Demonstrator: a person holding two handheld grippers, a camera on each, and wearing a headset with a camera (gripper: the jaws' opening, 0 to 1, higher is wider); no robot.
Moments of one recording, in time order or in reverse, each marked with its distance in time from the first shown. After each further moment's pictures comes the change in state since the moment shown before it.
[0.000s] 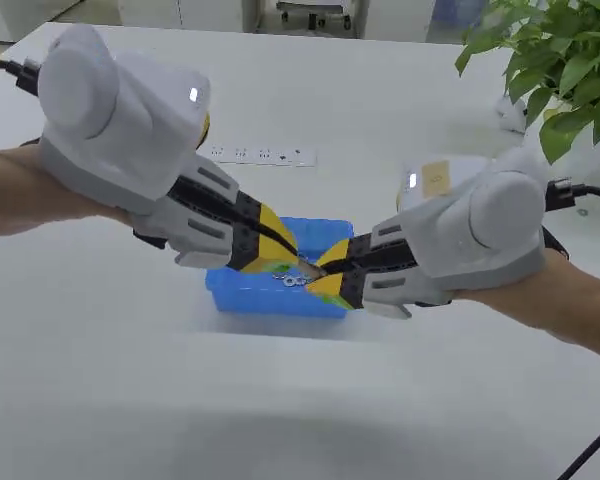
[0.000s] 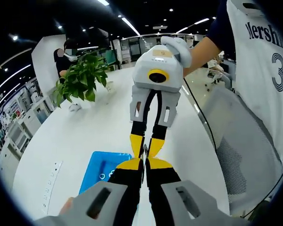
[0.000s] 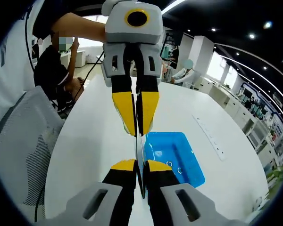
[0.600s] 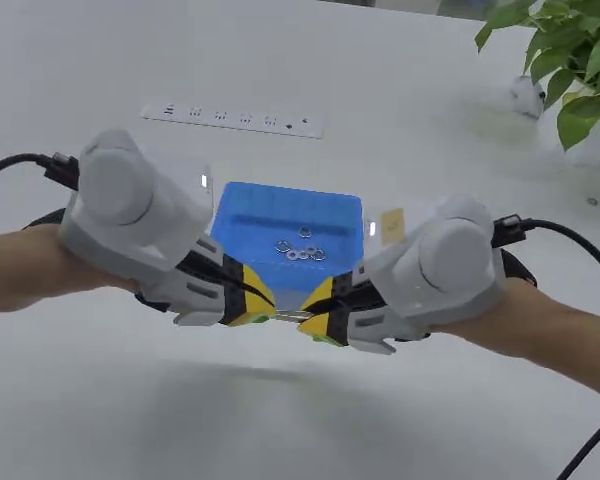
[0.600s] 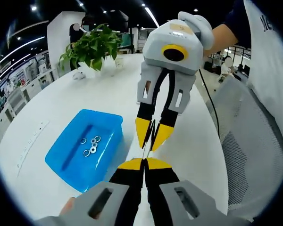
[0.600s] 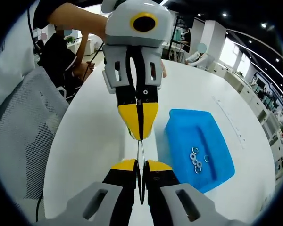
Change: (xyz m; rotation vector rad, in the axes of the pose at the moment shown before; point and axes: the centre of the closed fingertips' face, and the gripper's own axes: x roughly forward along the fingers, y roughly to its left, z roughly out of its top) left arm 0.036 -0.011 -0.086 -0.217 0.080 0.027; right arm 0.050 0.027 -0.047 0.012 0.150 0.116
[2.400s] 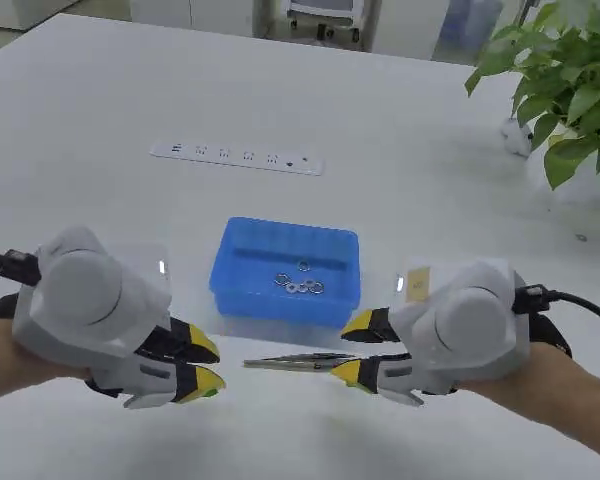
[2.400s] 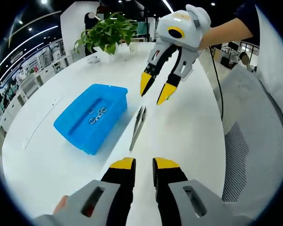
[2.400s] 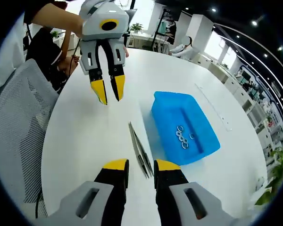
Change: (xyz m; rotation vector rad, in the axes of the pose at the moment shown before) left arm -0.039 -0.027 -0.050 -0.035 0.149 0.160; right arm -0.047 0.000 -0.032 0.068 0.058 -0.191
